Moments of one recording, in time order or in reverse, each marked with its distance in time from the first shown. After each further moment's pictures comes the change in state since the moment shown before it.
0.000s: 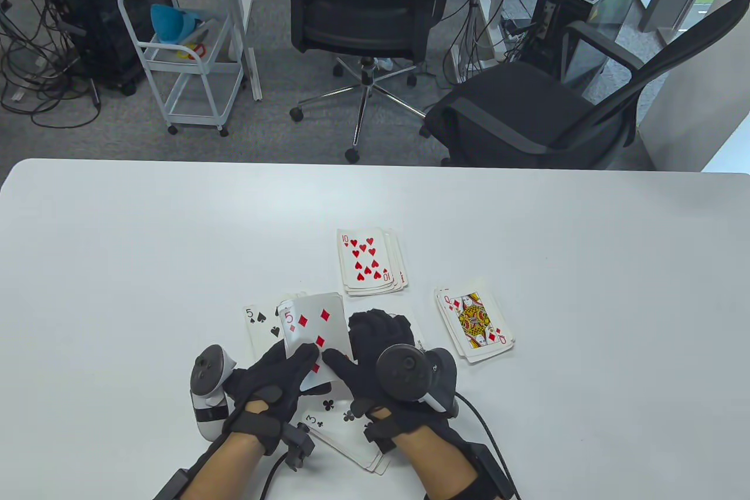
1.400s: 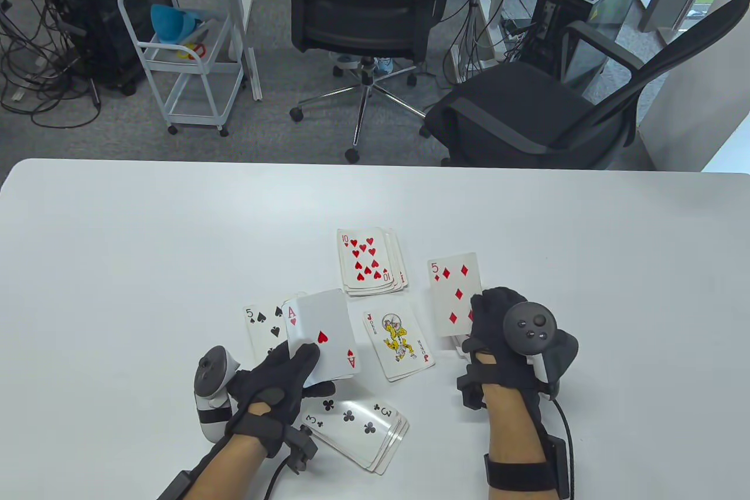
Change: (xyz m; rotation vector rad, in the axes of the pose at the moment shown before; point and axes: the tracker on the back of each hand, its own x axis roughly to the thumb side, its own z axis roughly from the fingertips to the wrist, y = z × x) left_hand 0.000 -0.005 0.001 -0.016 0.000 0.021; right_hand -0.150 -0.093 0.009 -0.185 0.638 0.144
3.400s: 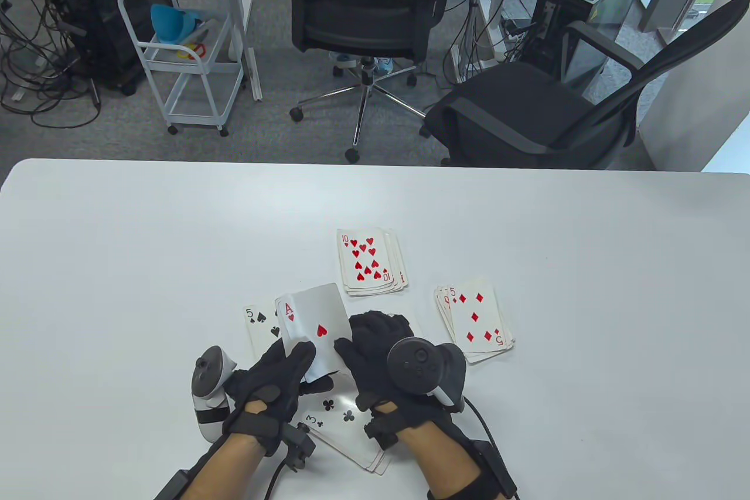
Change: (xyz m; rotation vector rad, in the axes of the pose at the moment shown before) left_hand 0.006 0.000 0.002 0.009 -0.005 0.036; right_hand 0.123 0.062 0.087 0.179 -0.605 -0.222
